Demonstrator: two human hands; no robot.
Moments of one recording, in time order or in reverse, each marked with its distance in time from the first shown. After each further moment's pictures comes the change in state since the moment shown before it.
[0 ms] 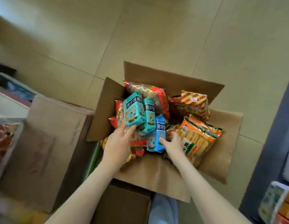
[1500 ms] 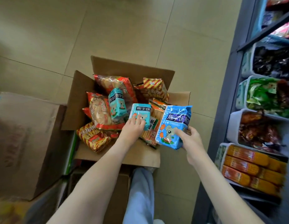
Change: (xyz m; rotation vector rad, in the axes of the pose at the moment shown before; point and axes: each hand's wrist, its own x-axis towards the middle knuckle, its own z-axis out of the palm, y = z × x) left_hand -0.006 0.108 0.059 0.341 -0.103 0.494; right_hand -0.150 0.049 -0.135 0.608 0.260 0.058
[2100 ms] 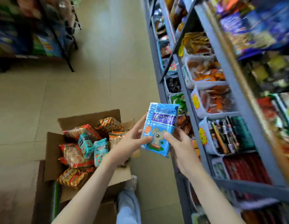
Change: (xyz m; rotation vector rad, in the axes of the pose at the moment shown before) left_hand -0.117 0.170 -0.315 -1.721 -0.408 0.301; right_hand -0.249 -0.071 -0.160 0.331 0.039 -0.409
